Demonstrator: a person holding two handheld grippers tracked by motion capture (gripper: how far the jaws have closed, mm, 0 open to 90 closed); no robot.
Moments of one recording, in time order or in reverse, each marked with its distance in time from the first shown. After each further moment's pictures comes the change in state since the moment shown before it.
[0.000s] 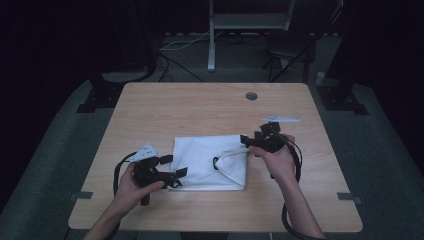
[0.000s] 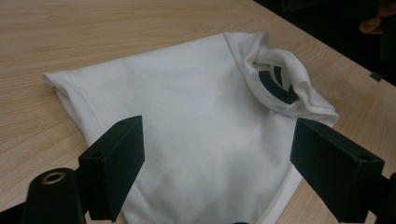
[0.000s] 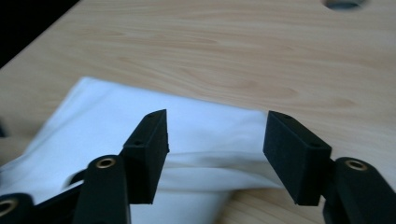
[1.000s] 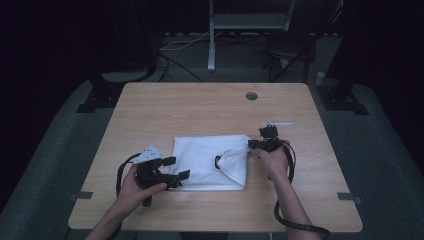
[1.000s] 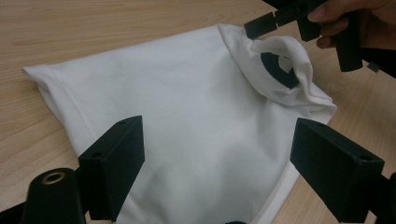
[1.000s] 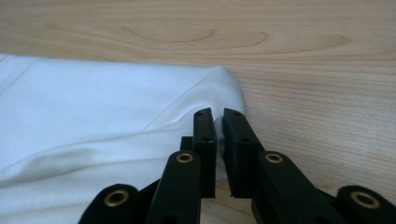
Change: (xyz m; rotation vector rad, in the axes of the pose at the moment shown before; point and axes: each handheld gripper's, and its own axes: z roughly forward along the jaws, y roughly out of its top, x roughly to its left) left arm -0.002 -0.004 0.006 0.017 -0.013 0.018; right arm -0.019 -0.019 0.042 0.114 -0.069 0.055
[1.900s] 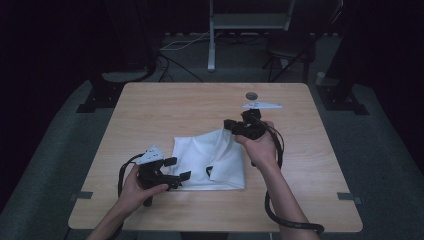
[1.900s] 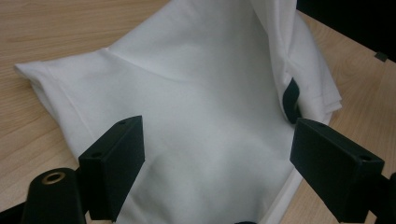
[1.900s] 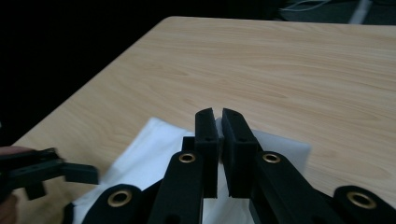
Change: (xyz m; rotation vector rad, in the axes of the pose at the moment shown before) left arm 0.000 -0.003 0.006 0.018 0.000 0.041; right arm 0.080 0.049 -0.044 -0.199 0.246 -0.172
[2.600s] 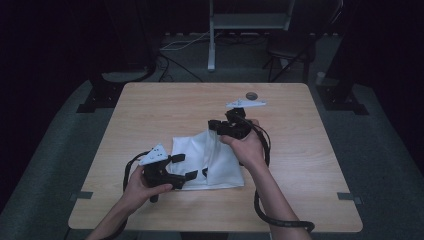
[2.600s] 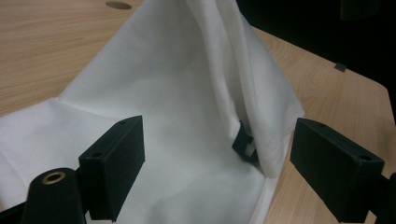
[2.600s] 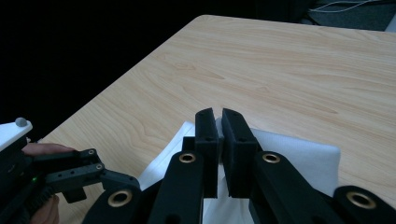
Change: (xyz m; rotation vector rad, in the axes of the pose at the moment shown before) left arm -0.010 0.012 0.006 -0.094 -0.099 0.074; right arm 0.030 0.009 0.015 0.017 0.077 -0.042
